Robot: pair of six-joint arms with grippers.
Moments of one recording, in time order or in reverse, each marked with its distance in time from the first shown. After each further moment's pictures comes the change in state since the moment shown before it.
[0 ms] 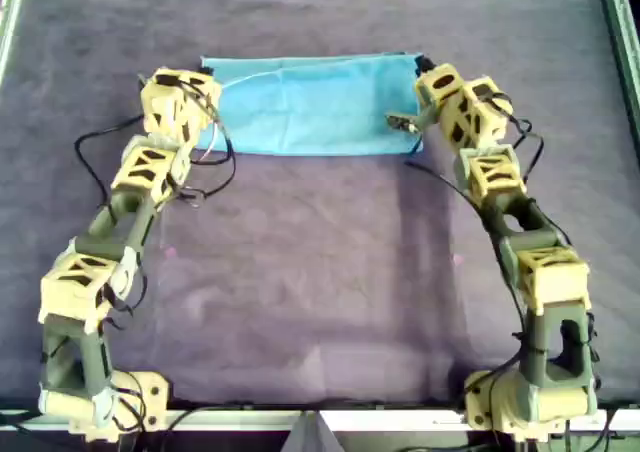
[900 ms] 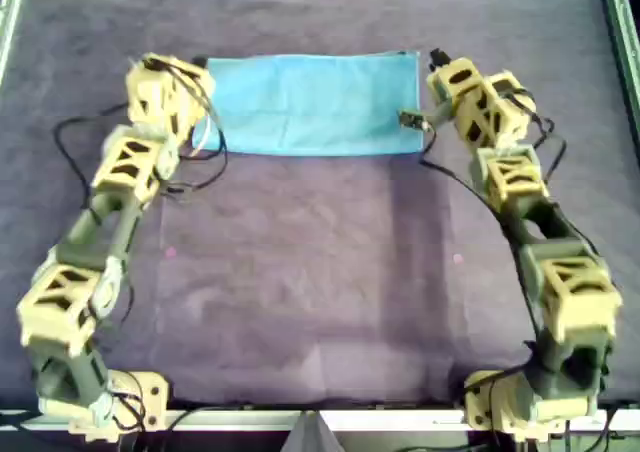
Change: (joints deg) left arm 0.0 17.7 5.4 14.4 0.0 9.1; right arm -1.4 24.7 26.1 0.1 -0.2 0.0
